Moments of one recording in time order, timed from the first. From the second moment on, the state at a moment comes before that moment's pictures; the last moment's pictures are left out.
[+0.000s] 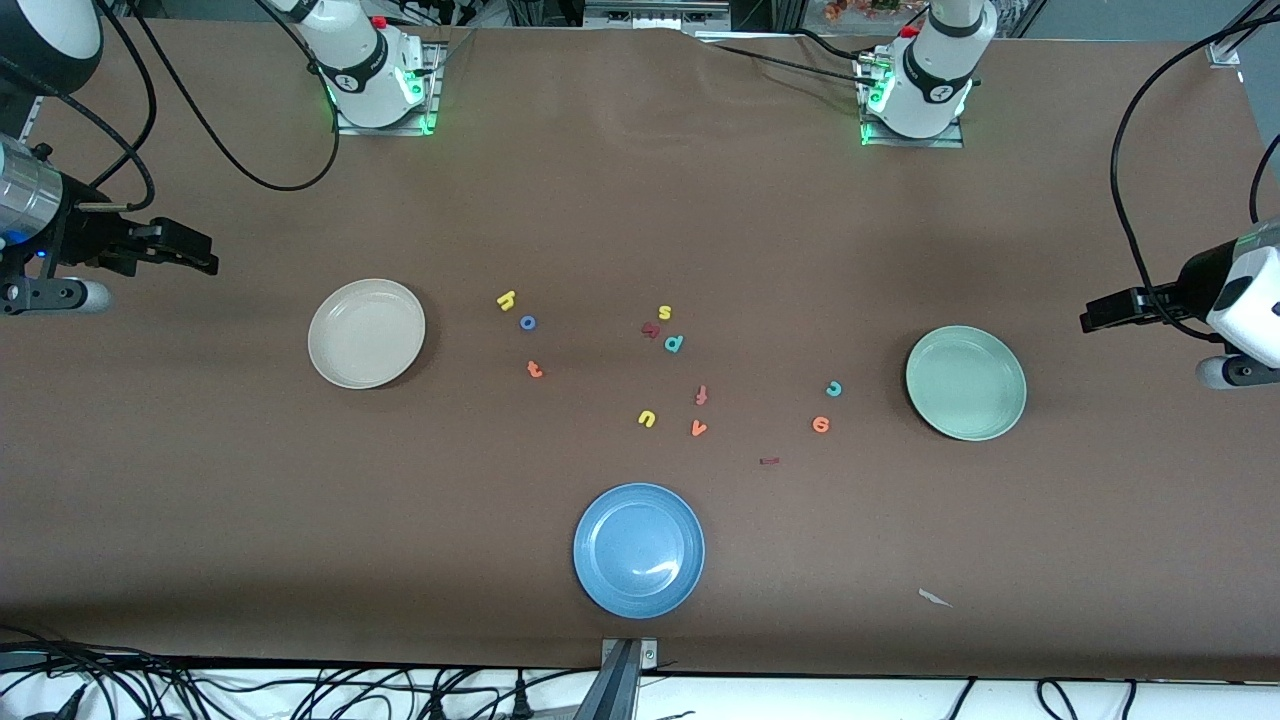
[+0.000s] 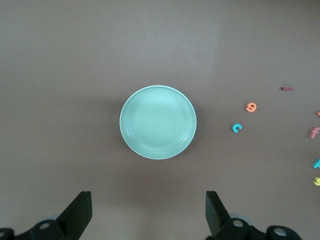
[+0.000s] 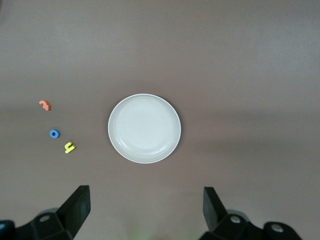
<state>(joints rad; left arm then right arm) 0.19 0.26 -0.17 -1.41 0.02 1.51 -0.11 -0.02 0.11 0.05 -1.56 0.02 1.55 0.00</state>
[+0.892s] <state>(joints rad) 0.19 0.26 -0.17 -1.41 0.02 1.51 -0.11 -0.02 0.11 0.02 -1.56 0.05 1.55 -0.01</state>
